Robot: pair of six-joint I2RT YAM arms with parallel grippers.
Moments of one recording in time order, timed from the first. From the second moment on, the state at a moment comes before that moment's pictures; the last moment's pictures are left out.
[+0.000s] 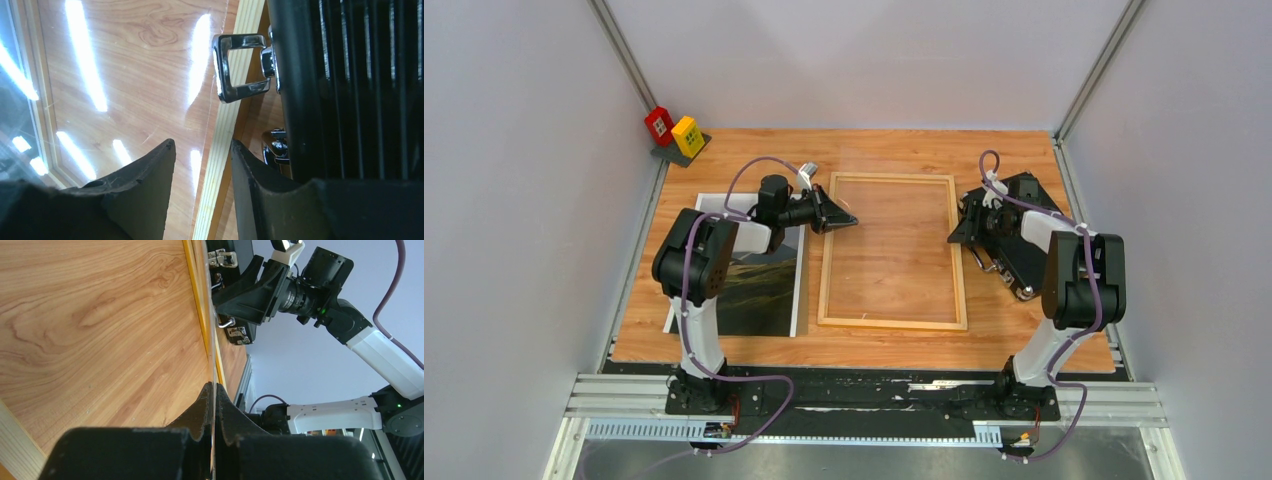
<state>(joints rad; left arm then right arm) -0.33 1.97 0.97 0.72 0.88 -1.06 -0.09 1.76 1.02 -0.29 -0.61 0.09</state>
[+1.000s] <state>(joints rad) -0.33 2.03 0.96 0.77 0.86 -1.19 -0.09 1.77 1.02 -0.29 -0.62 0.09</state>
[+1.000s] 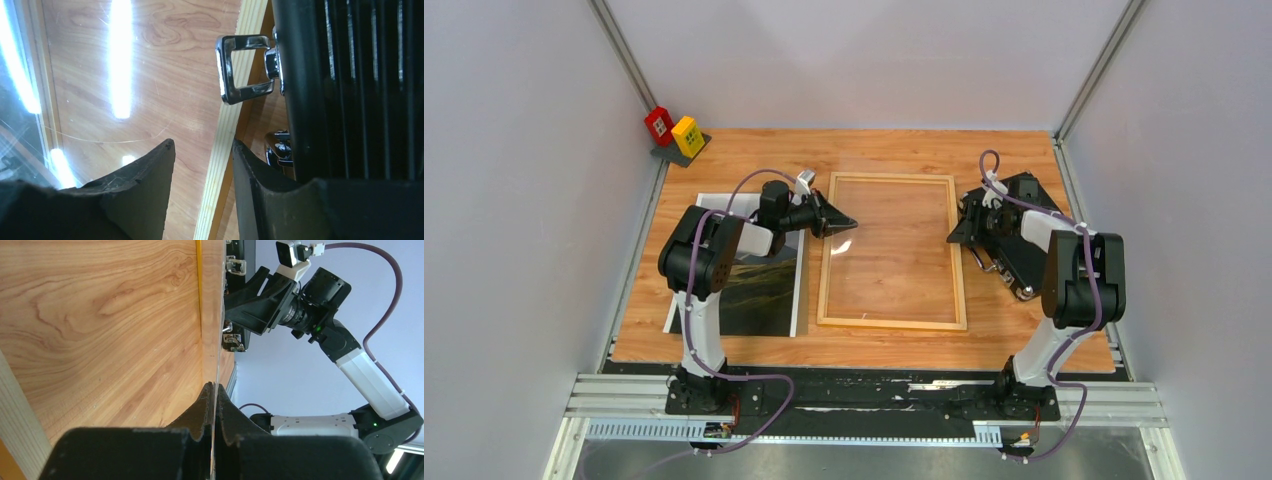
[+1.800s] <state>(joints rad) -0.34 2.03 0.94 0.87 0.87 -1.28 -0.05 1.79 1.03 -0.28 -0.46 0.09</state>
